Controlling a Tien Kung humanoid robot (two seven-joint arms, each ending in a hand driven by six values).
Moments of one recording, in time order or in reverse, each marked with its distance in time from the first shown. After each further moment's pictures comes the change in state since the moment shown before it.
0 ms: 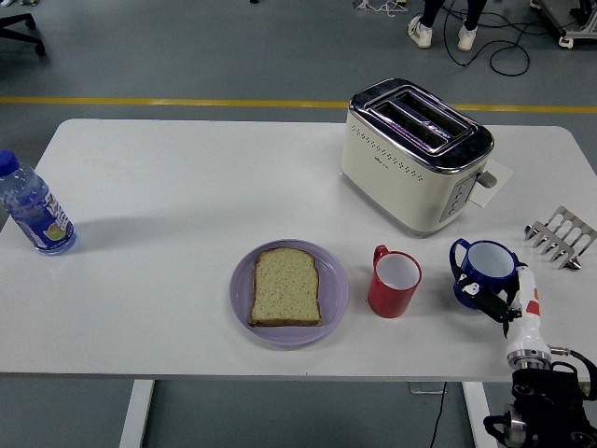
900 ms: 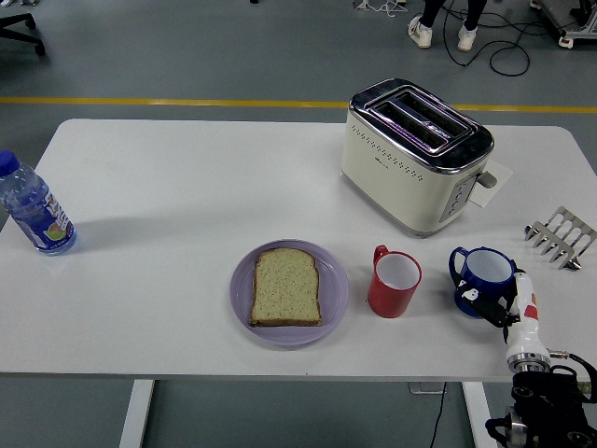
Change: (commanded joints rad) left arm 0.010 -0.004 0.011 0.001 -0.004 0.000 0.000; right arm 0.010 0.008 -0.004 -0.057 -0.017 0.013 -0.024
